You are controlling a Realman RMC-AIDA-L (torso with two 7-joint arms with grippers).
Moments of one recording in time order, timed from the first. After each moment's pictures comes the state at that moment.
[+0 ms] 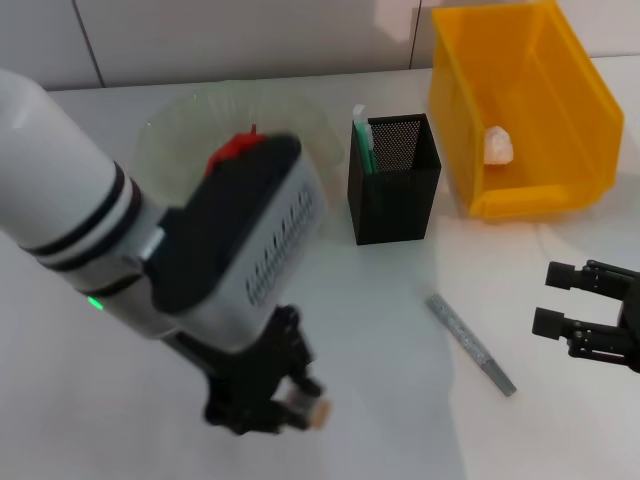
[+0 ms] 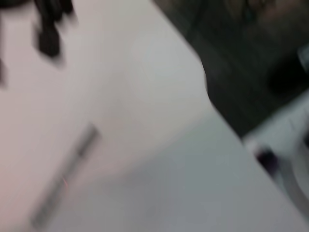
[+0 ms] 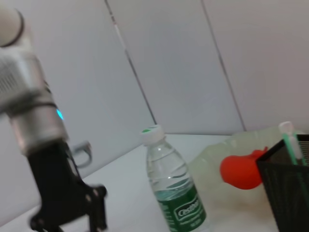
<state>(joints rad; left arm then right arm) -0.68 -2.07 1.65 1.44 2.26 1.77 -1.66 0.15 2.08 -0.62 -0.84 -1.84 -1.82 1.41</state>
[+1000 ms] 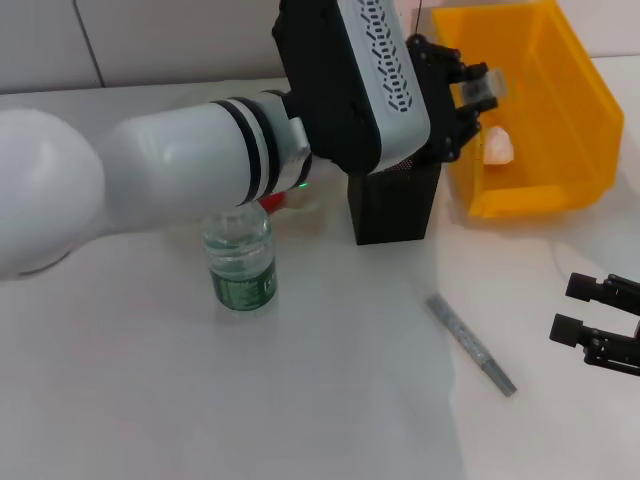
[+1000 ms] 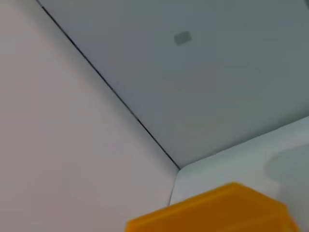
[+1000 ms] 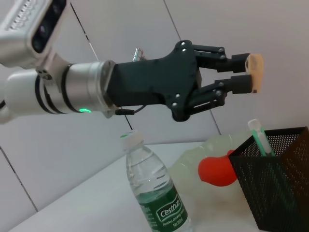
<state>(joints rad) -0.62 -2.08 2.00 1.22 1.72 0.40 -1.47 0.13 2.07 -0.53 -0.76 -1.87 -1.83 1.36</state>
